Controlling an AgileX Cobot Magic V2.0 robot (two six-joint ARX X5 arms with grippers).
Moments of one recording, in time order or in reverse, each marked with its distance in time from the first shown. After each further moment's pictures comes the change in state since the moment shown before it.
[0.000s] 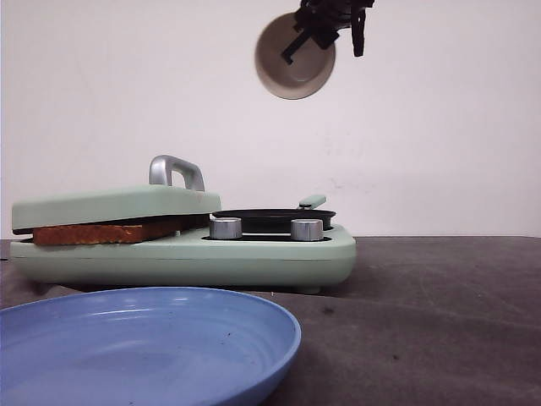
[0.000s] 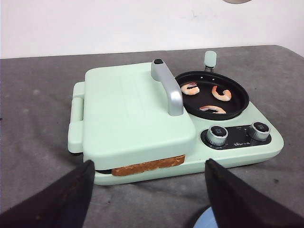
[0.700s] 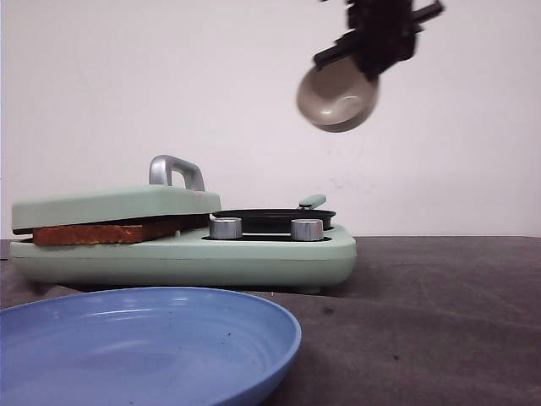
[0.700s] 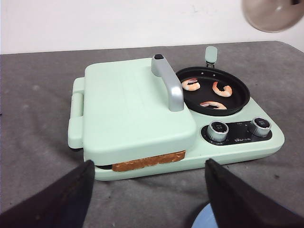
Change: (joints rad) left arm 0.000 0.000 0.000 -0.016 0.000 0.000; right arm -0.109 -0.148 0.000 -0.713 0.004 0.628
